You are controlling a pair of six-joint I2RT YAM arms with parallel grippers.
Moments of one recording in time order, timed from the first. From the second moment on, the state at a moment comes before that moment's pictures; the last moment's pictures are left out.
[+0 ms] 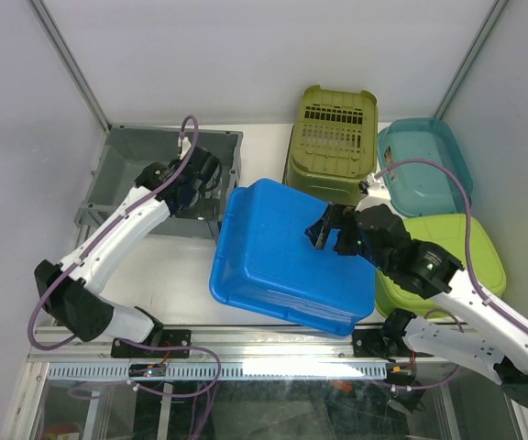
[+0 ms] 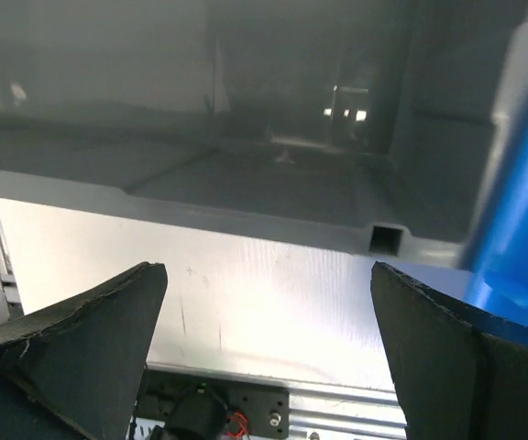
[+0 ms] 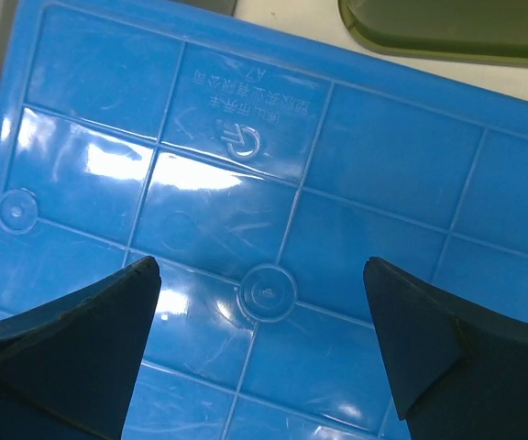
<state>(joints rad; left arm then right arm) -0.59 1.39 1.45 -1.15 -0.44 -0.44 0.88 0.78 0.94 -0.70 0.32 0.75</state>
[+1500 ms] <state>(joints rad) -0.42 2.11 2.26 -0.77 -0.32 -0.52 0.88 0.81 0.95 -0.69 0.35 0.72</state>
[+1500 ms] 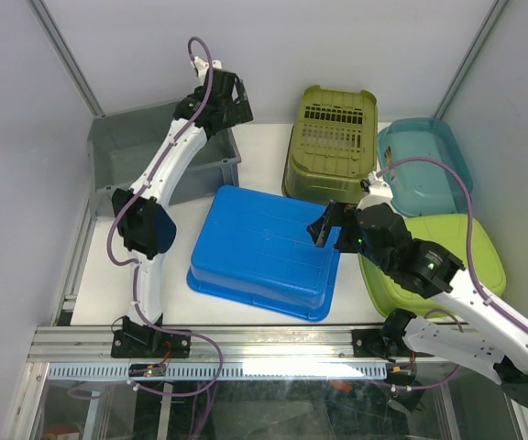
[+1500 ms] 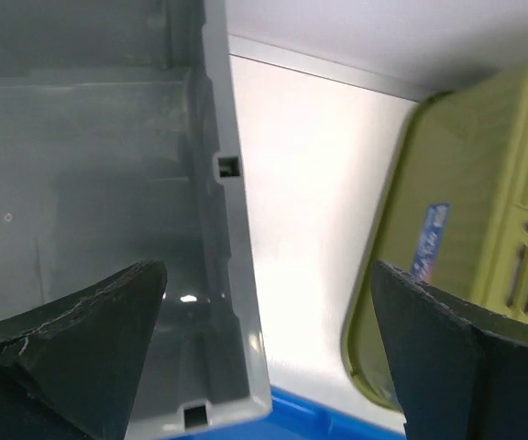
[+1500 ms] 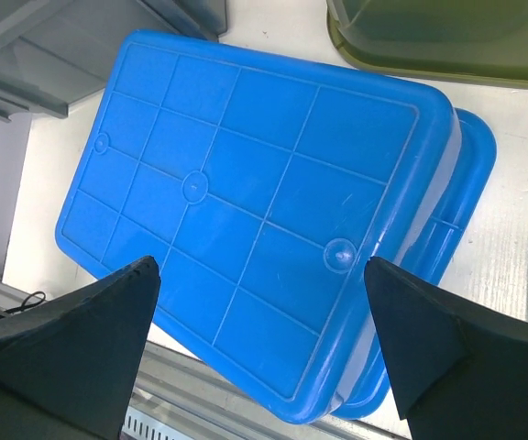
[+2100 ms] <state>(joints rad) -0.40 2.25 2.21 -0.72 -0.30 -0.49 0.88 0.71 0.95 -0.73 0.39 0.74</state>
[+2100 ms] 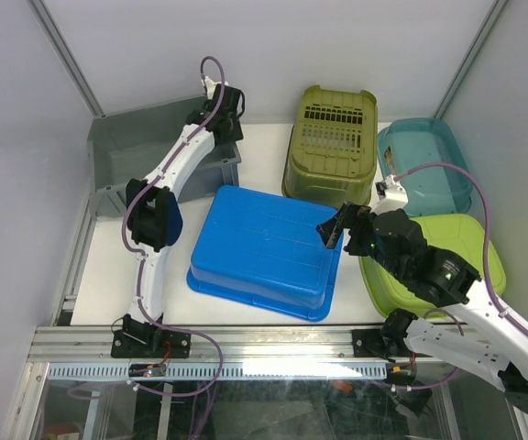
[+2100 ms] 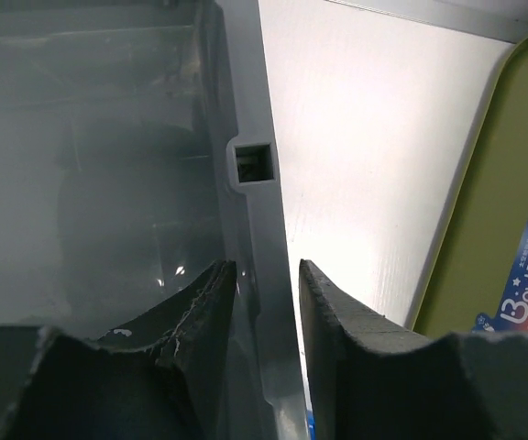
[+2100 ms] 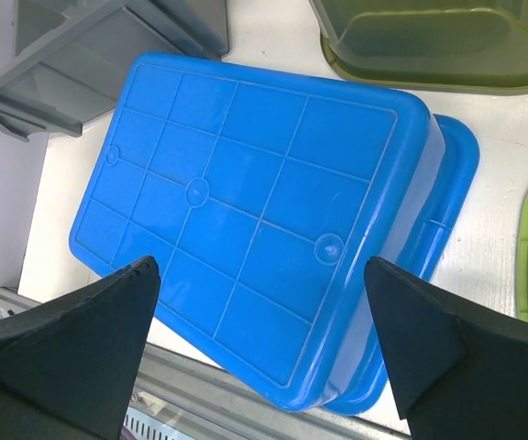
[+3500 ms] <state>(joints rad) -0.52 1.71 2.17 -0.44 0.15 -0.88 0.88 0.66 0.95 -0.73 0.38 0.80</state>
